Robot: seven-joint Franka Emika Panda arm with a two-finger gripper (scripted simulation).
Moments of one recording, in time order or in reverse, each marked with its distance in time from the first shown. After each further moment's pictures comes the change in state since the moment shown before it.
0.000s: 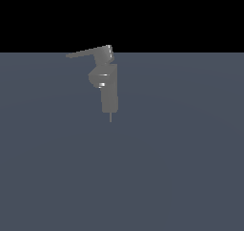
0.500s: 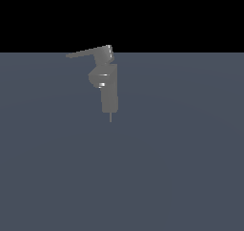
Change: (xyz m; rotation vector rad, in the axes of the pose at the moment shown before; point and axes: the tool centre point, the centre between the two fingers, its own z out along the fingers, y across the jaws) arm 0.036 -0.061 0.029 -0.018 -0.025 0.249
